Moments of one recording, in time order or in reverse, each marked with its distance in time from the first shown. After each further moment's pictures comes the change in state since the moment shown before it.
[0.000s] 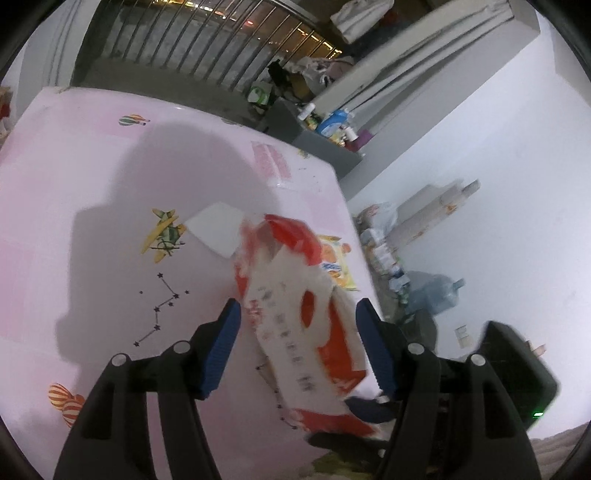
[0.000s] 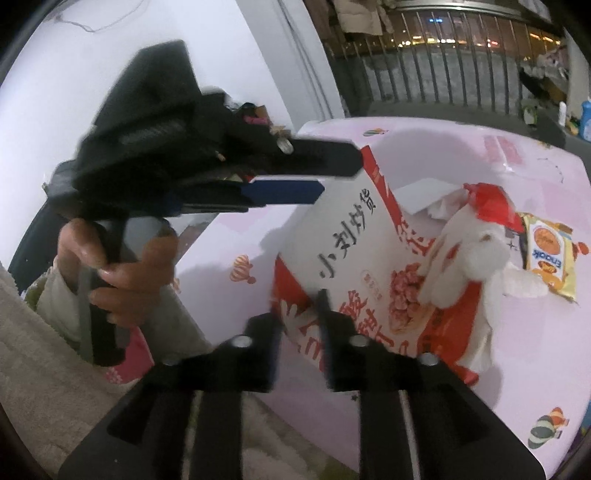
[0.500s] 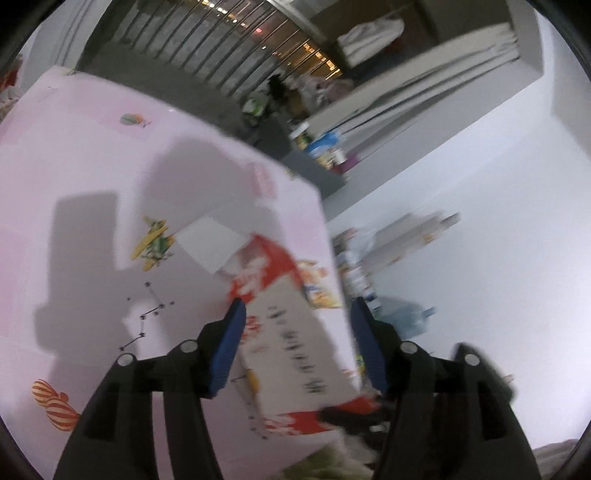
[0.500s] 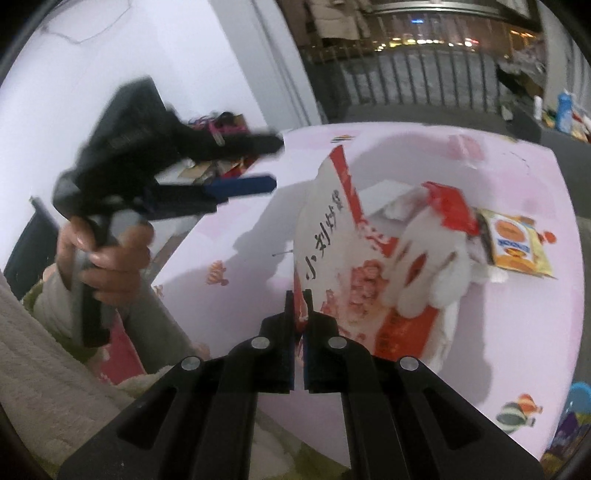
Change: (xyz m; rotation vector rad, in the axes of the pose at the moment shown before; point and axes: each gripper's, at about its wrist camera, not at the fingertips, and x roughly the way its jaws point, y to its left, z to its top) left arm -0.023 0.013 0.012 -0.122 -0.078 -0.149; right arm -0.002 -0.021 0.006 0.026 -0.001 -0.036
